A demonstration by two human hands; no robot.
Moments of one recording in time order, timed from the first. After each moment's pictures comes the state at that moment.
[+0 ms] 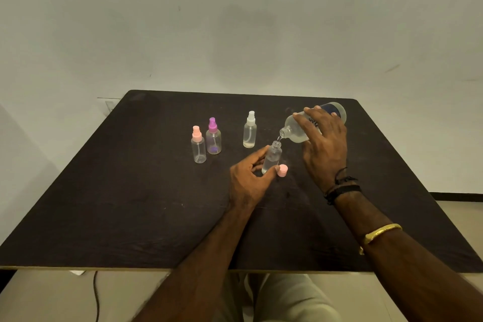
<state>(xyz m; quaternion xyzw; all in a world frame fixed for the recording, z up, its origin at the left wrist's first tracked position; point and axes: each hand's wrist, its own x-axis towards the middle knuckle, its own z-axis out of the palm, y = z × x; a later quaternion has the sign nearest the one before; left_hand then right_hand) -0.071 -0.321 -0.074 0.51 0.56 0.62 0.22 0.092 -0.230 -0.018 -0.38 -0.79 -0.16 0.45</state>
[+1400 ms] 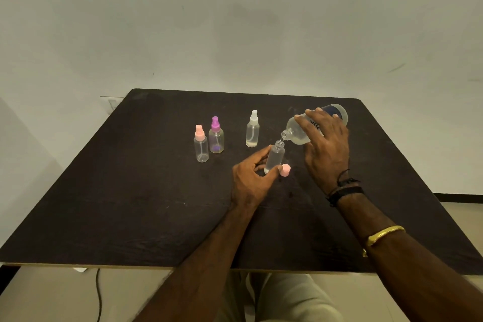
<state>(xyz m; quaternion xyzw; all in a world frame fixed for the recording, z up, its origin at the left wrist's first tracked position) -0.072 -0.321 -0.074 0.52 0.56 0.61 0.21 0.091 -0.230 -0.024 -0.38 -0.80 -0.16 0.44</state>
